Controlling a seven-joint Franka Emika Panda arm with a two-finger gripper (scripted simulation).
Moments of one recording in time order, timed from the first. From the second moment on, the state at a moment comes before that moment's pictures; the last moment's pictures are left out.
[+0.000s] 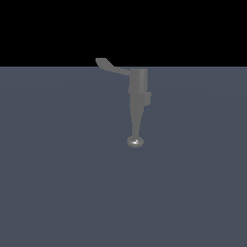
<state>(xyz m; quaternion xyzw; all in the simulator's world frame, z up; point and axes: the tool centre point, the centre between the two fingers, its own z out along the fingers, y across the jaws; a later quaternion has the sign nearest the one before) -0.261 0.012 0.494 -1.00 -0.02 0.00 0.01</state>
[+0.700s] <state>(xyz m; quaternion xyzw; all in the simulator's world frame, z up) -0.254 -0.003 0.494 -1.00 0.01 -0.01 0.01</state>
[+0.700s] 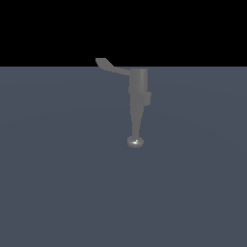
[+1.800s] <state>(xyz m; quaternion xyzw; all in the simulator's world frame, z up) -0.192 0.003 0.481 -0.99 0.16 -0.01 -0.01</state>
